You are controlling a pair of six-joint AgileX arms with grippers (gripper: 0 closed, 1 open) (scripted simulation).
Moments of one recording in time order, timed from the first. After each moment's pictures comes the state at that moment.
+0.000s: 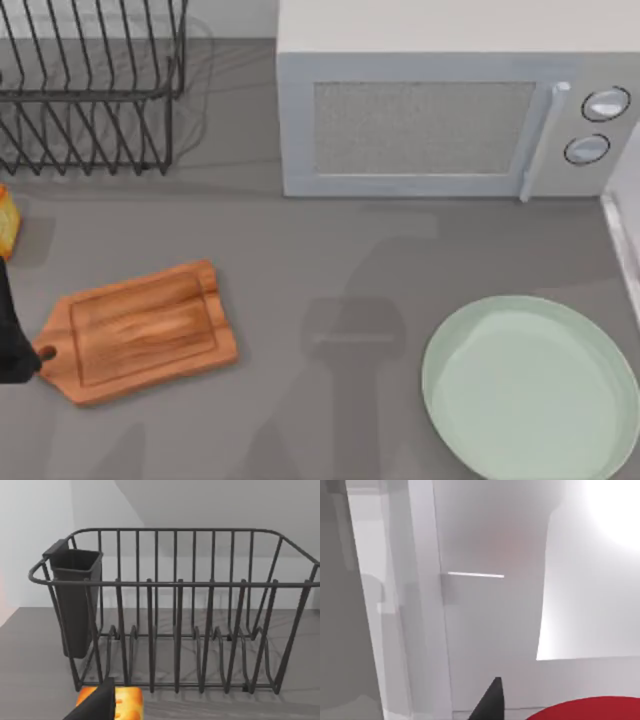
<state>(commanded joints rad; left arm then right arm) 0.00 0.00 0.00 0.00 0.00 0.00 -0.13 2.08 1.59 -1.02 0.01 -0.07</state>
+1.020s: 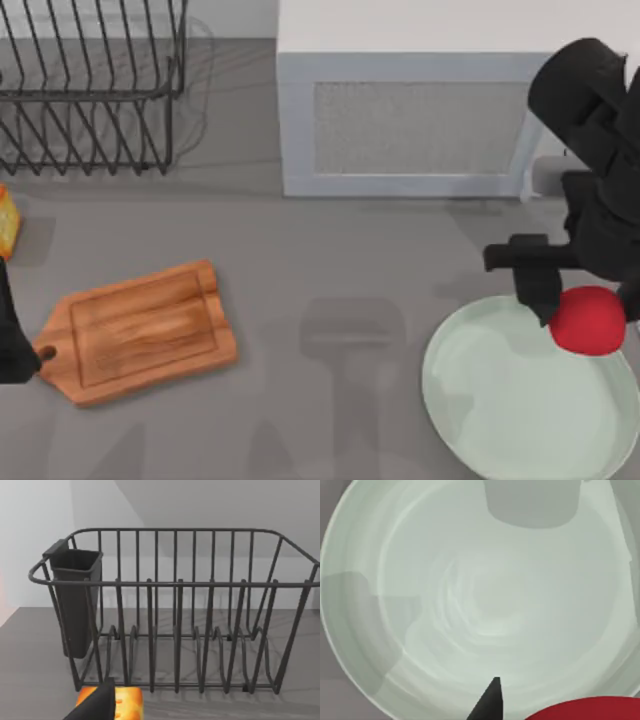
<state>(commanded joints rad) 0.00 0.00 0.00 0.00 0.00 0.00 0.47 1.65 1.26 -1.20 0.01 0.50</state>
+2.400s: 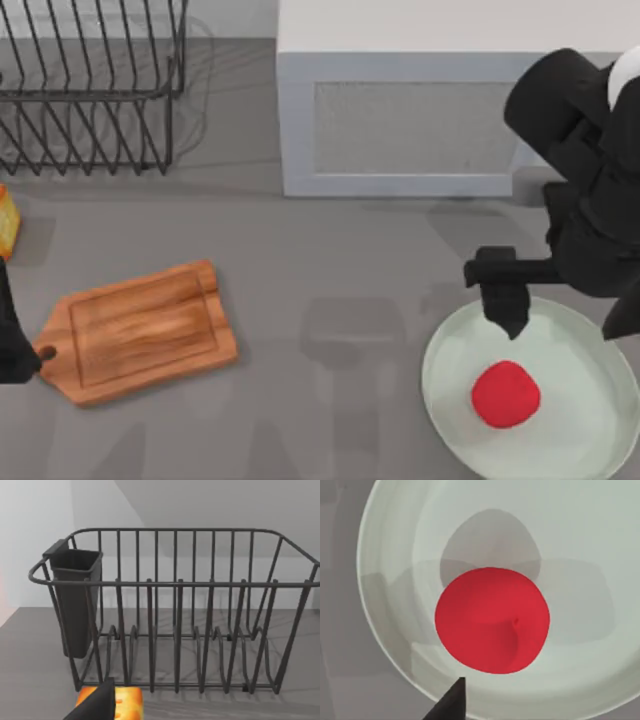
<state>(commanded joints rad) 0.00 0.00 0.00 0.00 0.00 0.00 0.54 1.62 1.24 -1.19 0.00 0.55</state>
